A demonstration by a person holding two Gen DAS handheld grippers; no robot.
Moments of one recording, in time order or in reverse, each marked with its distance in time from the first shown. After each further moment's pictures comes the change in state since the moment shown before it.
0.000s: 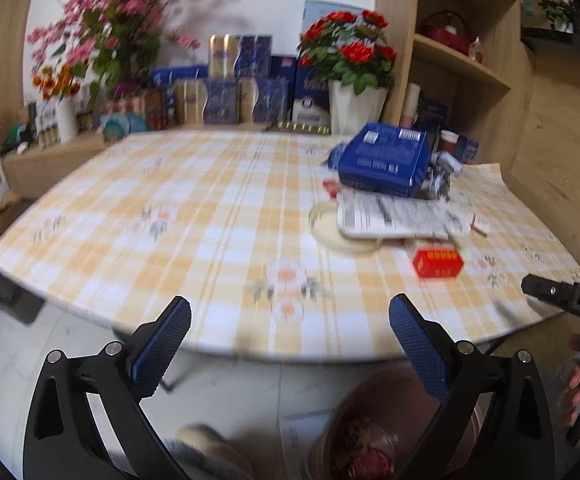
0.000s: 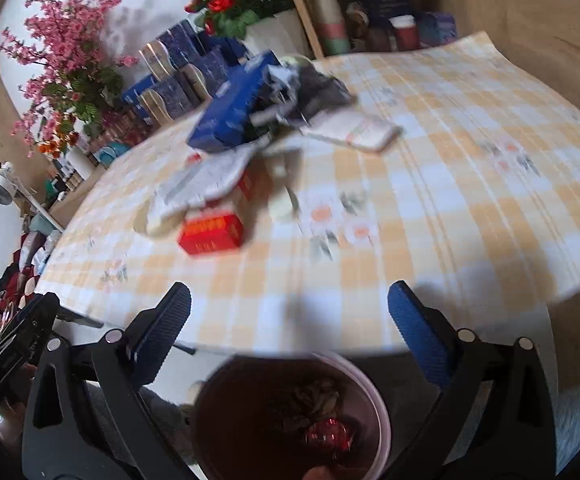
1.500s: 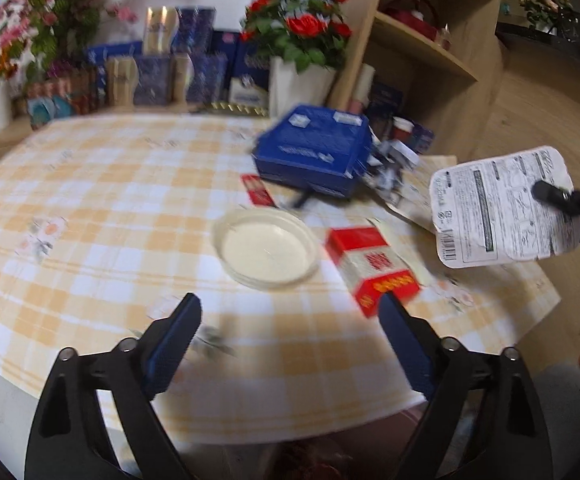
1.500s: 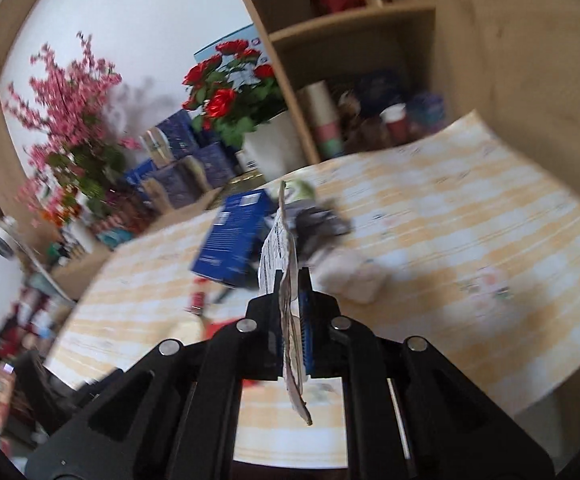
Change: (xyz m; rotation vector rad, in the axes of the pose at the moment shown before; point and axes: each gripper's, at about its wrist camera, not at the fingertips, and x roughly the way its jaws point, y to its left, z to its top) left arm 0.075 -0.047 0.021 -0.025 0.118 -0.240; right arm -0.052 -0.006 0.083 0.019 -0.262 -0.041
